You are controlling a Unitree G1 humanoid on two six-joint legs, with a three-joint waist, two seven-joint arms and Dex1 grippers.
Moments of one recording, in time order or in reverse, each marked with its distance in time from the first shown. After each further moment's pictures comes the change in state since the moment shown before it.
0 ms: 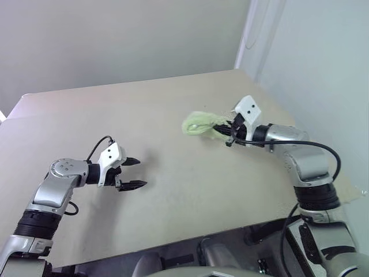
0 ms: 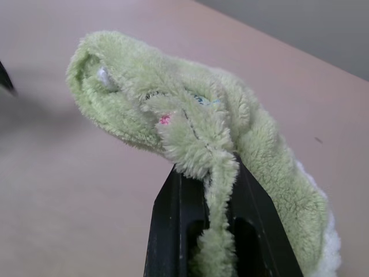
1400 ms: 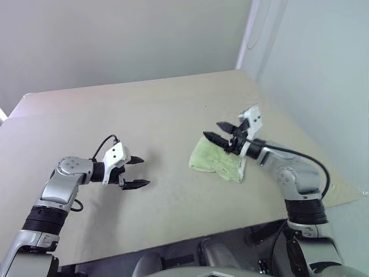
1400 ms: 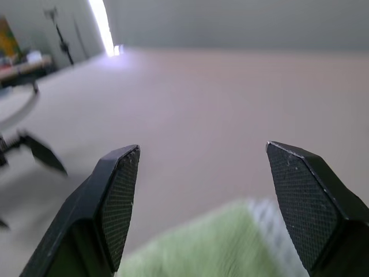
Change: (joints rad) left arm -0.019 -0.014 -0.015 0.033 0.012 -0.018 -0.029; right arm 0.100 0.207 -0.074 0.097 0.225 -0.047 -0.125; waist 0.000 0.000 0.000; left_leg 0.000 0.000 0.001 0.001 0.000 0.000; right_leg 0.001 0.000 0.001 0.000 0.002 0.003
